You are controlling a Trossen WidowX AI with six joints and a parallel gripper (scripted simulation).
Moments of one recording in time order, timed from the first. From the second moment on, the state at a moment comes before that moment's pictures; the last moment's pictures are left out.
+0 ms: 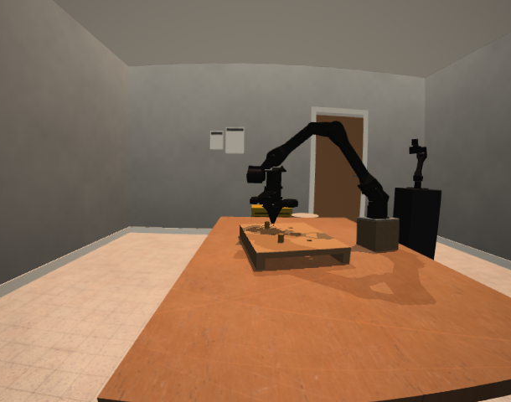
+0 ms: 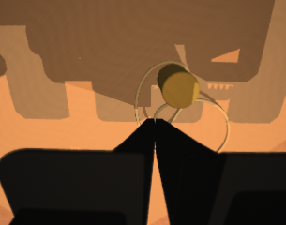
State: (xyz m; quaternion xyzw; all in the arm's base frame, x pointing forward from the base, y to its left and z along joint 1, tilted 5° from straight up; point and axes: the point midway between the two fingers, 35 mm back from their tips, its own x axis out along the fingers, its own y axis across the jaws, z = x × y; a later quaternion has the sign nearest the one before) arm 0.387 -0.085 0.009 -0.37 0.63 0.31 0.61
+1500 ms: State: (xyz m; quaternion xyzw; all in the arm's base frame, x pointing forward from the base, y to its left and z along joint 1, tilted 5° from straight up) arm 0.389 -0.050 0.009 -0.30 0.65 0.23 0.66
